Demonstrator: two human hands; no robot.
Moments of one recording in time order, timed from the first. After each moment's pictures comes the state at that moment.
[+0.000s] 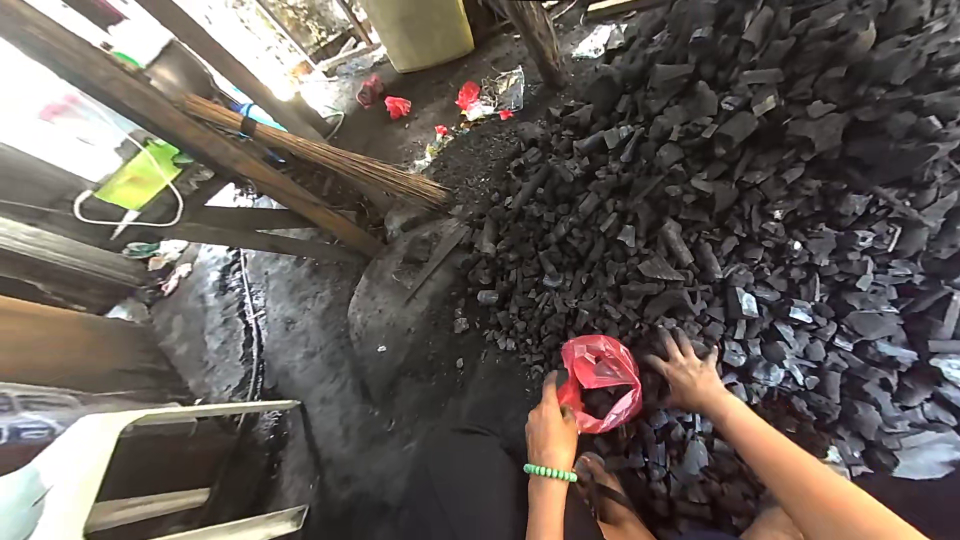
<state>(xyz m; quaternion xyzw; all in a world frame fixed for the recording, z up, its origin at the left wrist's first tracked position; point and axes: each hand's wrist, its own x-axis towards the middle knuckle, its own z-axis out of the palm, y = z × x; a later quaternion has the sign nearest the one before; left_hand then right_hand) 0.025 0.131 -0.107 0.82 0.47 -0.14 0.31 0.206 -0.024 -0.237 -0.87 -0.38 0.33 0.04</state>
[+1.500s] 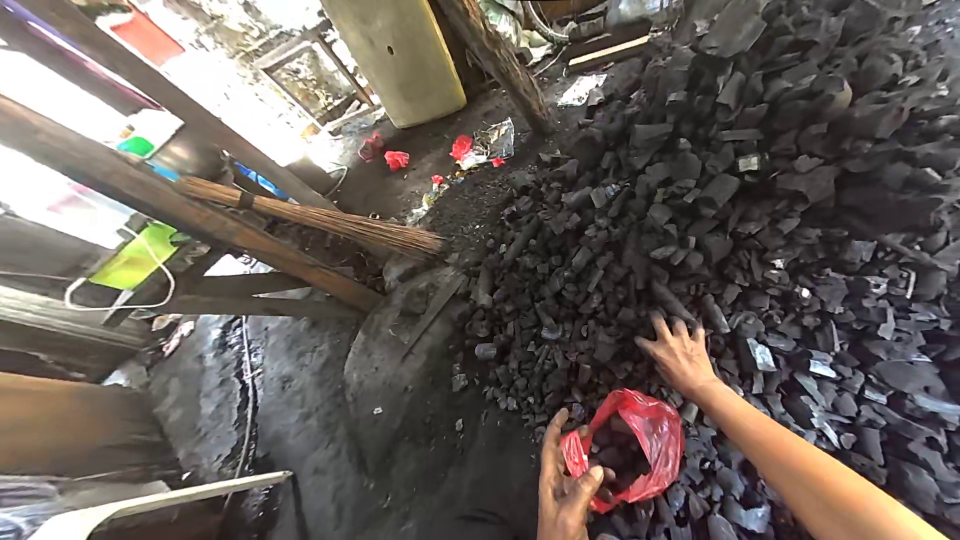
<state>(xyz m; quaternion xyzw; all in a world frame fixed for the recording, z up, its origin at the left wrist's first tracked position) 0.038 0.125 -0.096 0.55 0.32 0.15 0.76 0.292 0.037 -0.219 -0.91 -0.39 0.09 0.12</state>
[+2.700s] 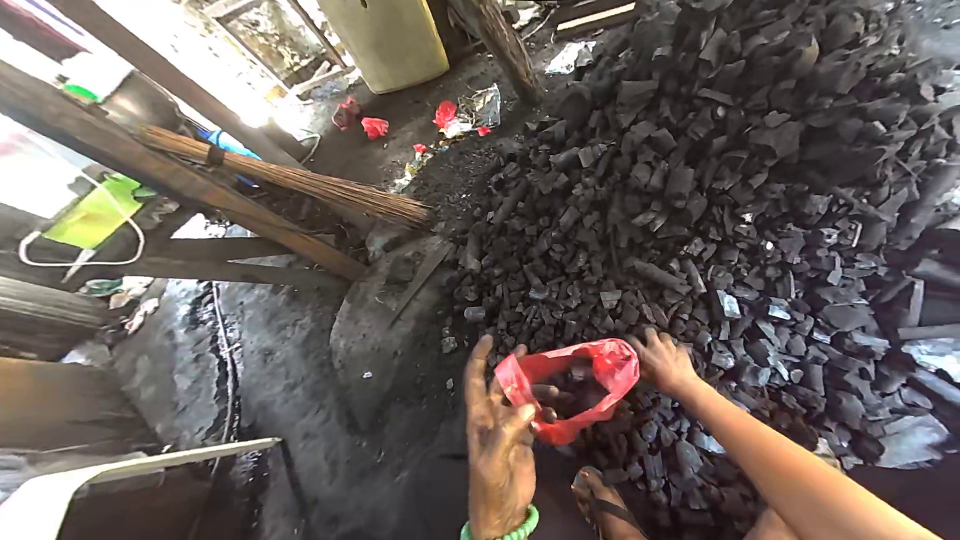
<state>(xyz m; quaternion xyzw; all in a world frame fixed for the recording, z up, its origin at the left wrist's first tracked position) 0.017 0.142 -0.036 0.52 0.23 0.30 0.77 0.222 0.005 -0.233 -0.89 -0.32 0.29 0.14</state>
